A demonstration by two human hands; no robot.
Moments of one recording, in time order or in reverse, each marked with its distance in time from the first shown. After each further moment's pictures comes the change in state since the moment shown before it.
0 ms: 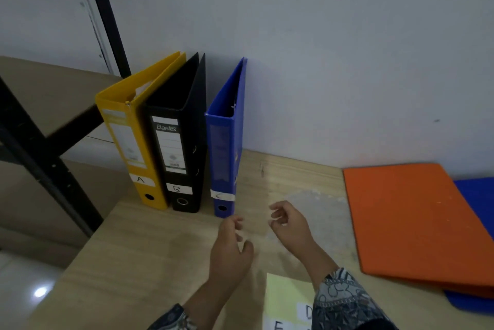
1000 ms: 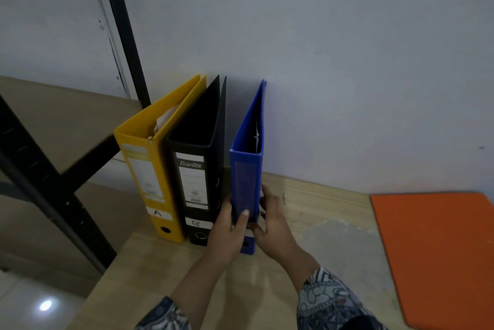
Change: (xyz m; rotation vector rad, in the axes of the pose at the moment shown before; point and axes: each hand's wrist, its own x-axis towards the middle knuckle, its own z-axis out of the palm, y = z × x) left_hand 0.107 0.007 -0.066 -0.226 -0.042 -0.008; right_hand 0.069 -0.065 0.067 0.016 -0.058 -0.318
